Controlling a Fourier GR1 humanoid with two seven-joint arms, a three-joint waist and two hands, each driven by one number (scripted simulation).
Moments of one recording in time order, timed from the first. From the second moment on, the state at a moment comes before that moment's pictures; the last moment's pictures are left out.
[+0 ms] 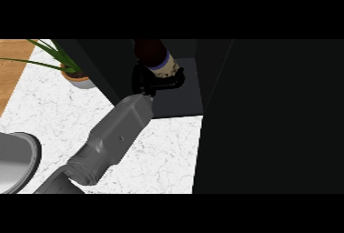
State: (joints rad) left arm -1.05 0.00 -0.40 -0.25 1.15 0.26 -0.63; right arm -0.10 -0.02 0.09 -2.31 -0.14 0.17 0.44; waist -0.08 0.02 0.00
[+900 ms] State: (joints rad) left arm -0.96 0.00 -0.55 -0.35 1.29 0.32 -0.67; right arm -0.11 -0.01 0.13 -2.29 -0.15 0.18 0.41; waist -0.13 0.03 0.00
